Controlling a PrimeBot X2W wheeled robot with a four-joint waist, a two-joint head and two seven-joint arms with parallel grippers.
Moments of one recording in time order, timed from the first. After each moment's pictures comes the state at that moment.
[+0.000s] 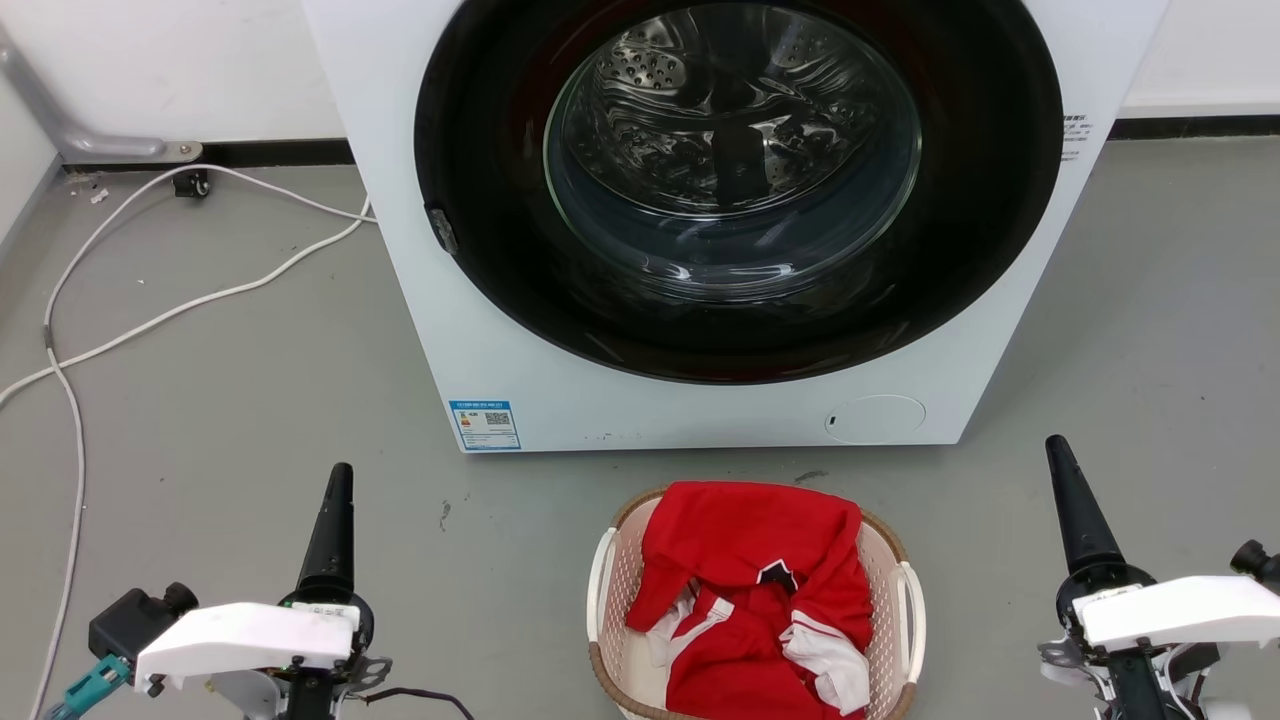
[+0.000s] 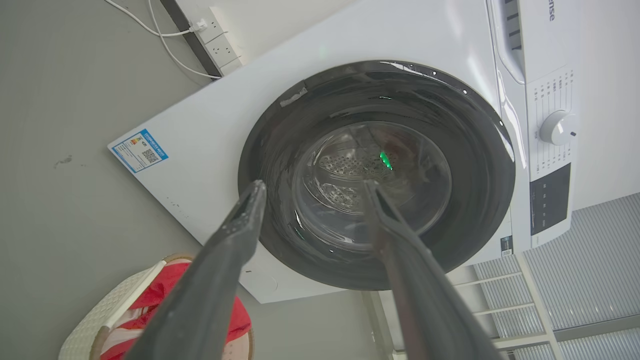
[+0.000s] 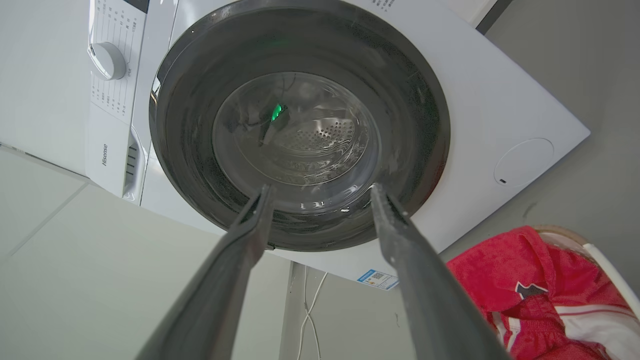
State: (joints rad) left arm -0.06 0.04 0.10 0.16 -1.20 -0.10 0.00; right arm -0.06 -0.05 -0.07 0.16 1.12 0.13 0.00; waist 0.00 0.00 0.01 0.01
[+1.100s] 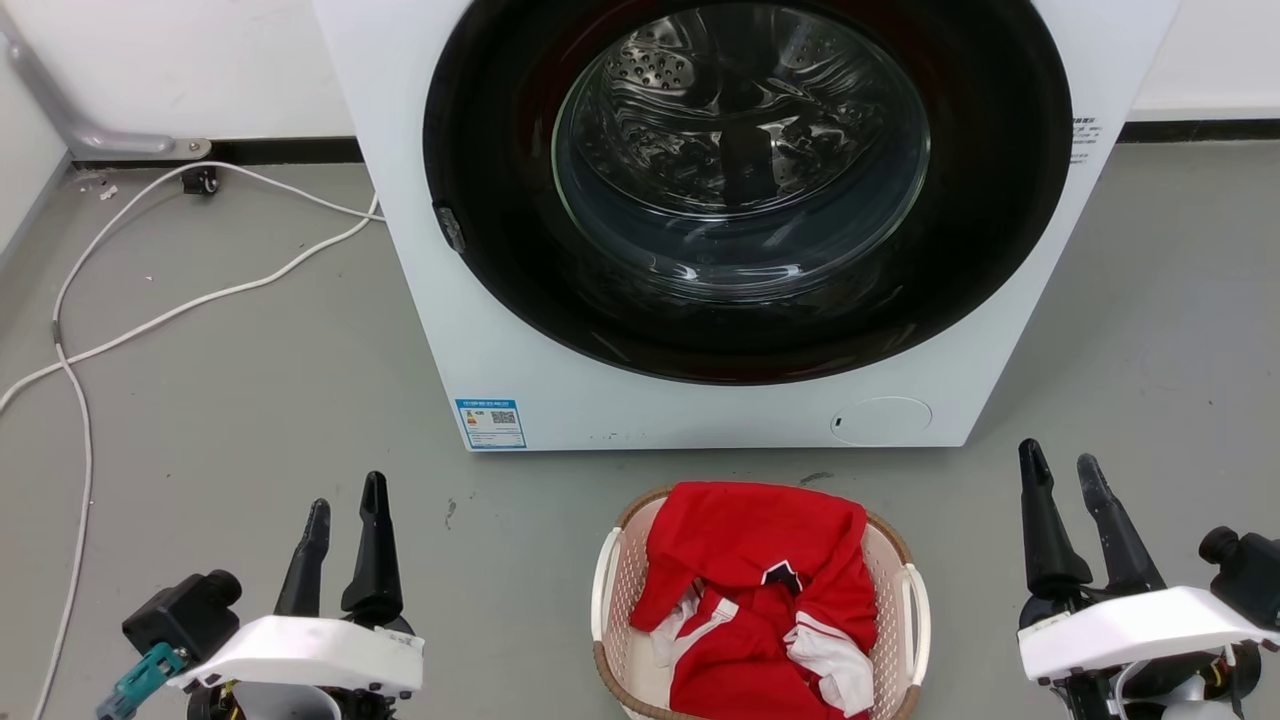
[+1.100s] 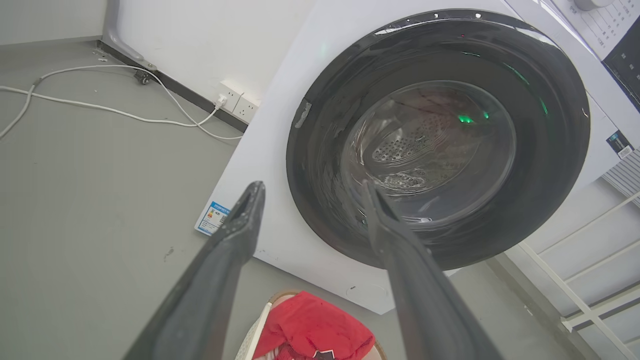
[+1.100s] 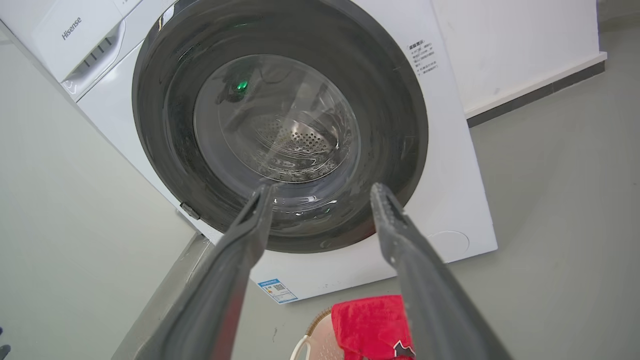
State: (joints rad) left arm -0.01 0.05 0.03 0.08 -0.66 -0.05 -0.11; right arm -0.02 -0.05 -0.02 0.08 0.56 0.13 -0.11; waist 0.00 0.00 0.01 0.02
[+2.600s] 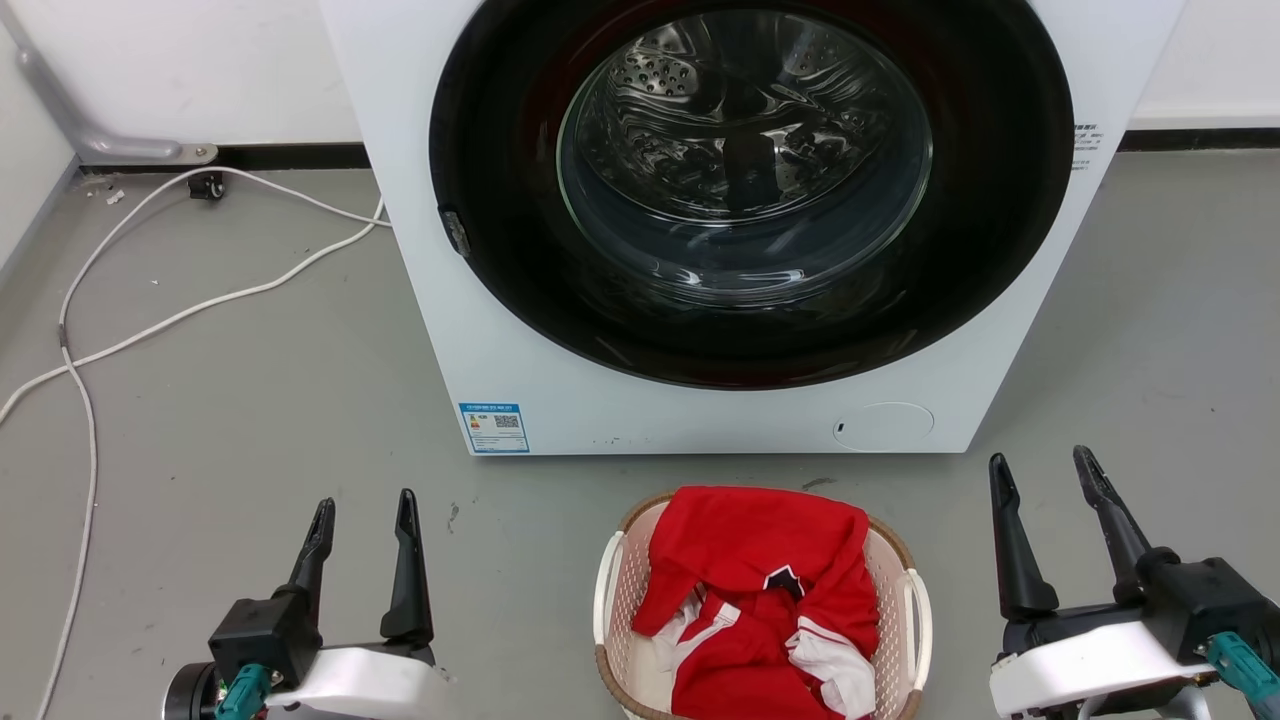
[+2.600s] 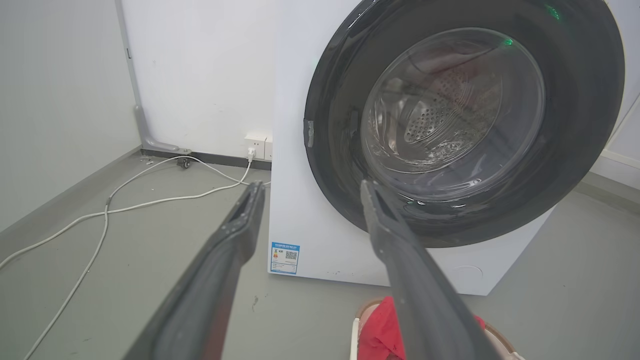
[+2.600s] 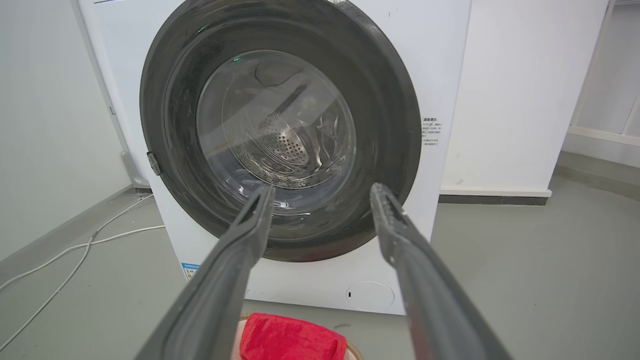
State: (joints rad) left arm 0.03 0.05 -0.01 0.07 -0.20 -0.02 -0.22; right arm 0.03 -0.05 0.00 0.02 0.08 0.13 -0.22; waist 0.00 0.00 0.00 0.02
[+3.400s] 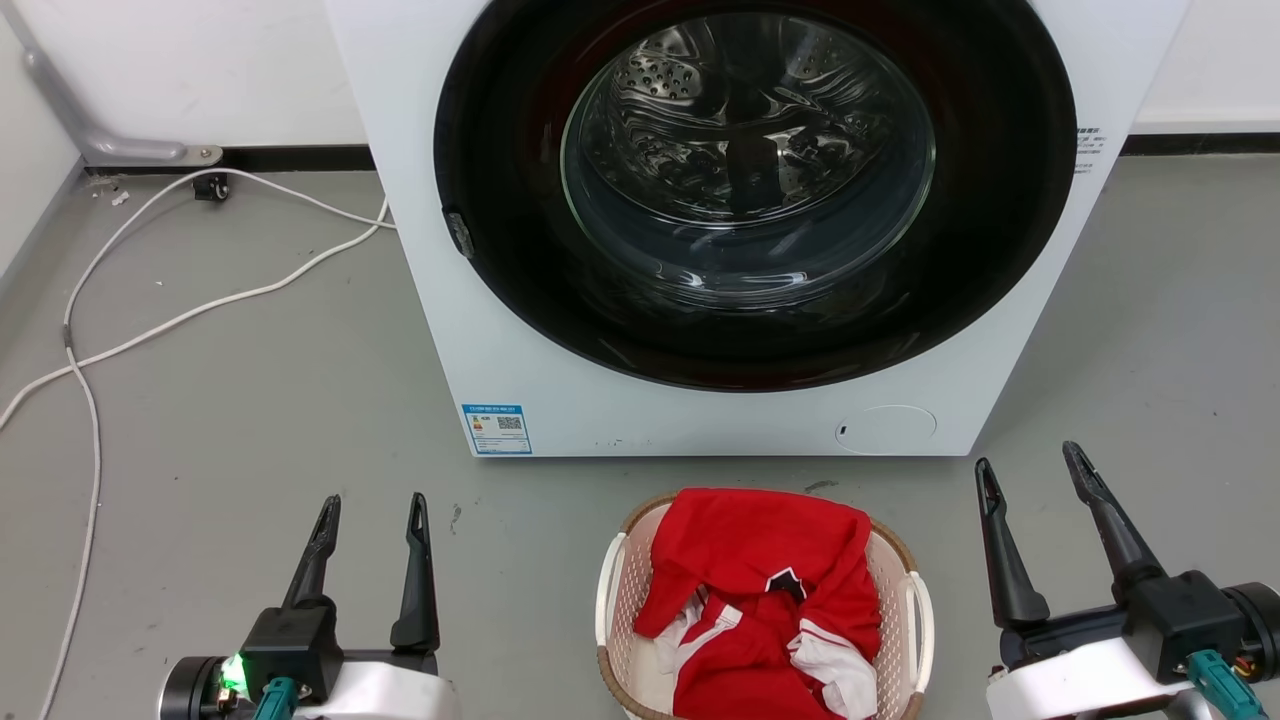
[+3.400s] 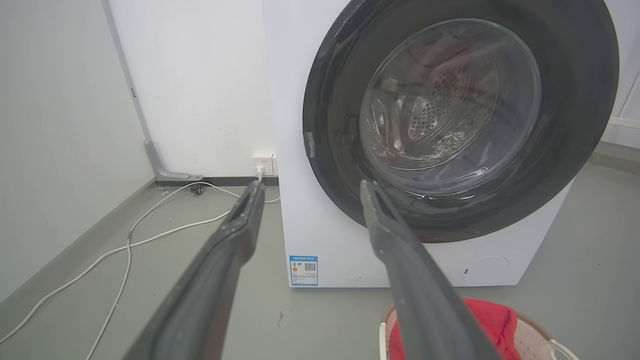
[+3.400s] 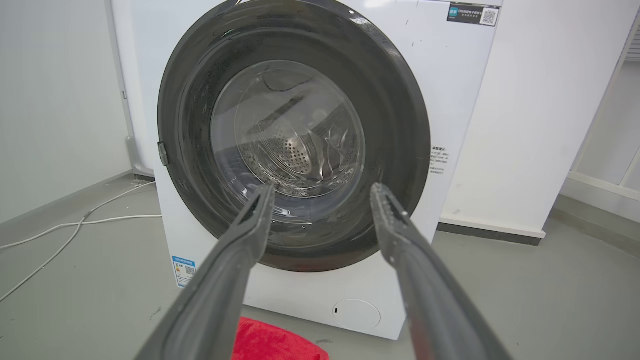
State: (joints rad) left arm 0.04 0.05 -0.02 0.06 -0.05 0.00 -0.26; right arm 0.04 -0.05 0.00 -0.01 -0.05 0.13 -0.26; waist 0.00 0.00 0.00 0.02
